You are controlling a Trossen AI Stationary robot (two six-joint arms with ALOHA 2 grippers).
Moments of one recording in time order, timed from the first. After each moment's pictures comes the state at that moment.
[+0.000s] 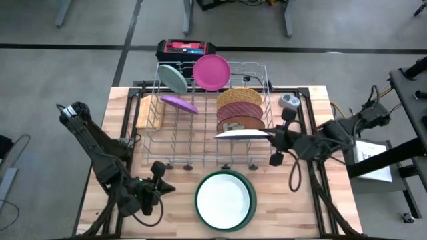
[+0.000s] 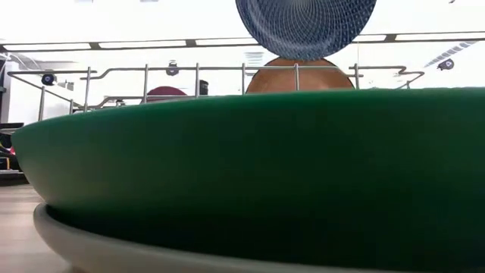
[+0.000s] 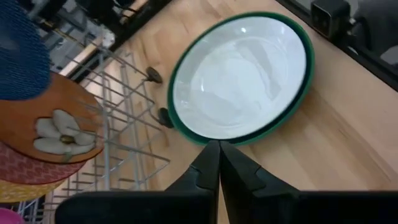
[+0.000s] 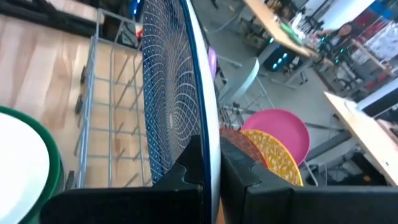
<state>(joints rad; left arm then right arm) -0.90 1.27 0.99 -0.58 -0.71 -0.05 0.49 1.15 1.28 -0.76 0.85 -0.03</state>
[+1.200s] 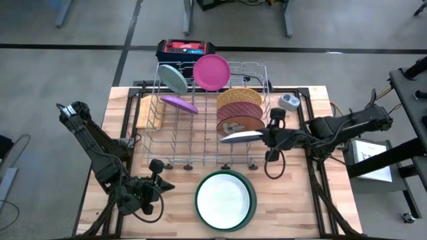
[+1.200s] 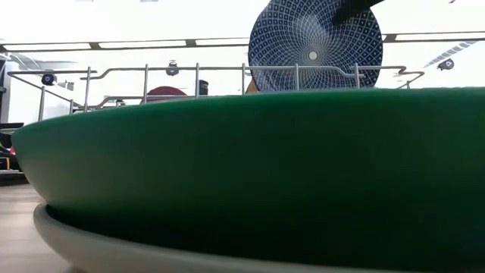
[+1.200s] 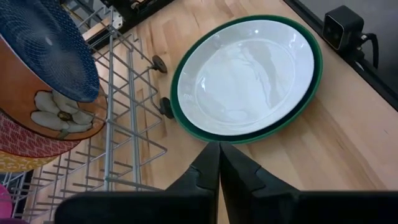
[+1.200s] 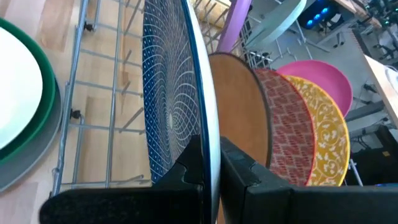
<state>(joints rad) -0.90 1.25 0.99 -0.62 -0.73 -0.19 0.29 1.15 1.14 -0.81 0.61 -0.08</state>
